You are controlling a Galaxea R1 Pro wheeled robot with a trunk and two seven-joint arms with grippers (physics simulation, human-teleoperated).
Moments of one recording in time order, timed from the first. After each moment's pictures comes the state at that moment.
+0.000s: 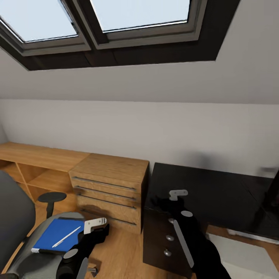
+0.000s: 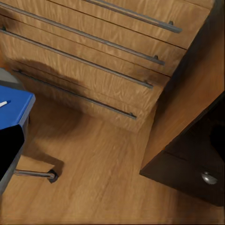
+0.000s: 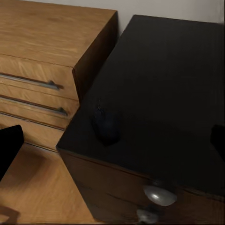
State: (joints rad) left arm -0.07 -0.14 0.00 -1.45 0.07 0.47 0.12; right arm -0.37 0.13 0.14 -1.29 0.00 0.51 -0.12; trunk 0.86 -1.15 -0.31
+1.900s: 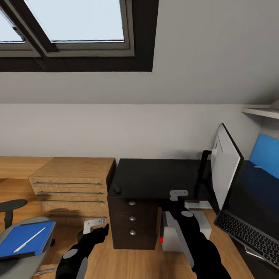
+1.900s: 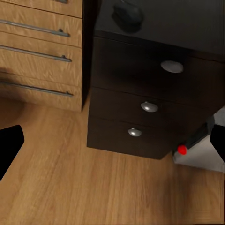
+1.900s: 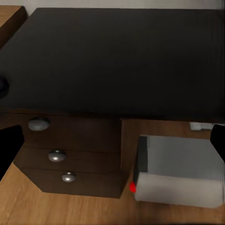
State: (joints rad) left arm -0.07 -0.13 0.00 -1.45 0.07 0.47 0.12; right arm -0.37 0.13 0.14 -1.29 0.00 0.51 -0.12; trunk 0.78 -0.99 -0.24
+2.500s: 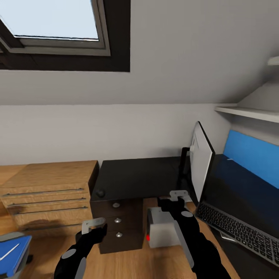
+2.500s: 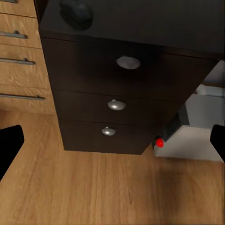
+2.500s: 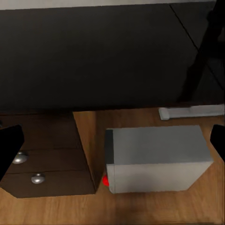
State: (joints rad) left arm -0.07 -0.13 0.02 -1.45 0.07 0.47 0.12; right arm -0.37 0.13 0.14 -1.28 0.00 0.51 -0.12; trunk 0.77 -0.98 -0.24
